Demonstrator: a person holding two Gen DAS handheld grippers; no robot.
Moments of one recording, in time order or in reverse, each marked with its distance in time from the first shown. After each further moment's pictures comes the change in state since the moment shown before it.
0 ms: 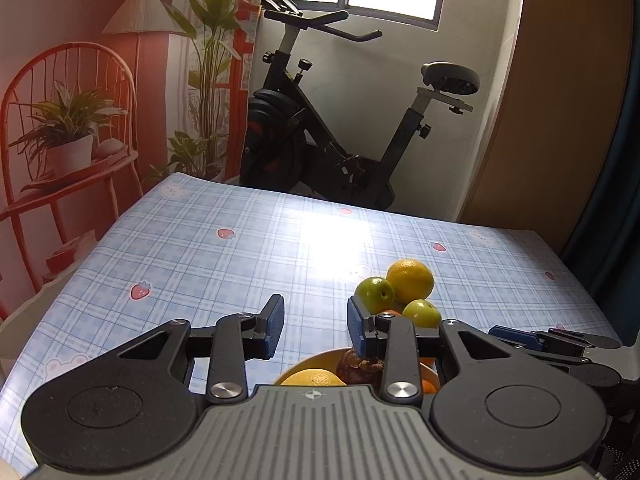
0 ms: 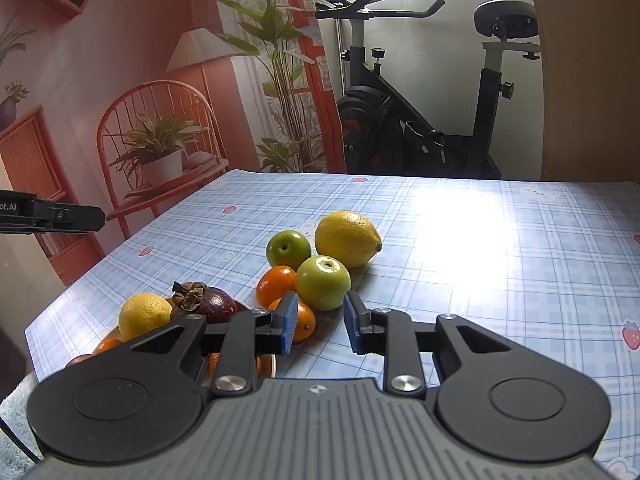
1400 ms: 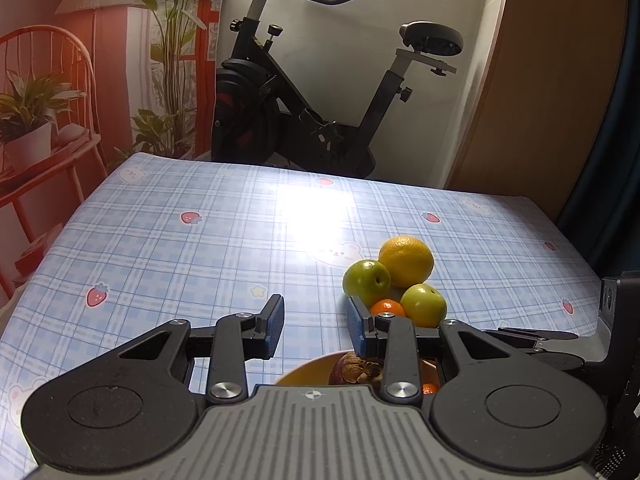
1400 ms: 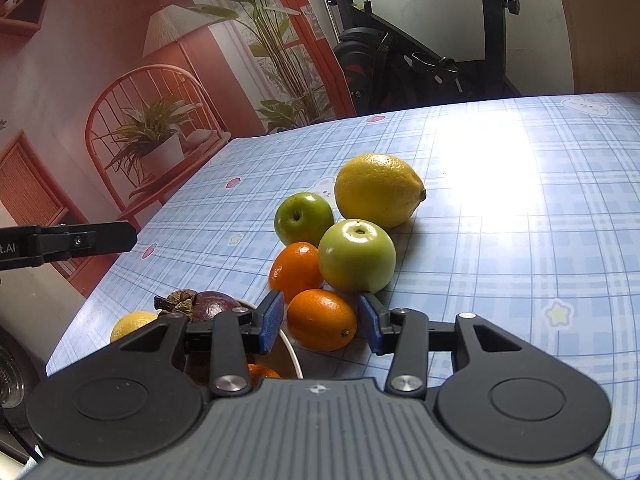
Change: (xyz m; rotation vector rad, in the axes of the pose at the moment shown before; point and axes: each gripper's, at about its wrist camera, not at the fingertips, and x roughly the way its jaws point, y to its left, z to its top) left arm 0.045 0.005 0.010 0.052 0.099 -0.085; right arm 0.069 -0.009 0.002 0.193 0.146 0.076
